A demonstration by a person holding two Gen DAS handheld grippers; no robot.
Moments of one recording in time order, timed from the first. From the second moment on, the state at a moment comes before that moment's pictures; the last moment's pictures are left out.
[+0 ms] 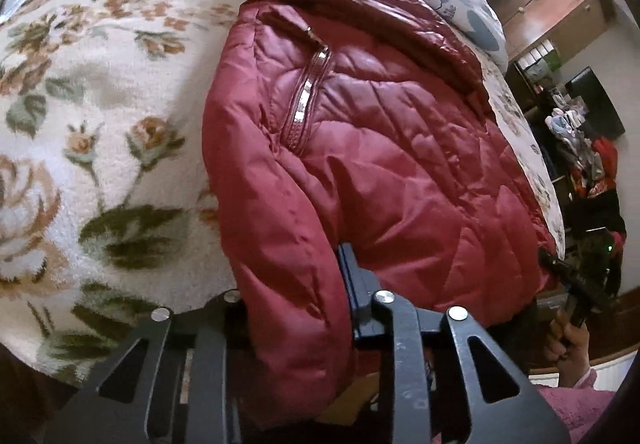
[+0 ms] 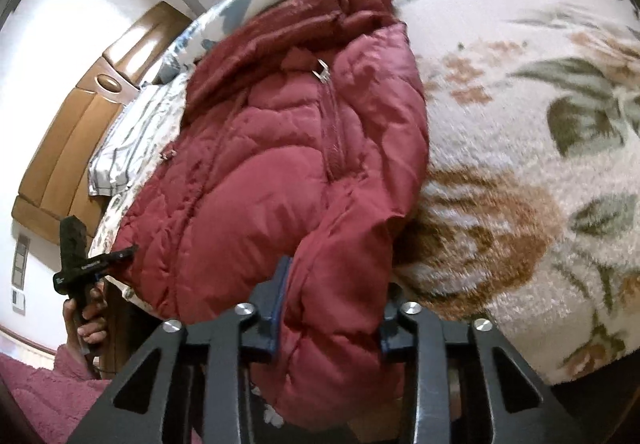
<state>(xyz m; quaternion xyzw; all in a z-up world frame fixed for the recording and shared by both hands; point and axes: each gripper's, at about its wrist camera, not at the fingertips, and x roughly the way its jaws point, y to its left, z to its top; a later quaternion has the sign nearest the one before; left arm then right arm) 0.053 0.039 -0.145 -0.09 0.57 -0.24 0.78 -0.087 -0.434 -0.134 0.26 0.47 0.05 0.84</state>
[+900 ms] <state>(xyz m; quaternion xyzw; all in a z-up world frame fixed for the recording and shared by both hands) 0.056 0.019 -0.069 -0.07 0.48 -0.27 0.83 -0.081 -0.449 -0.082 0.26 0.37 0.06 0.89</state>
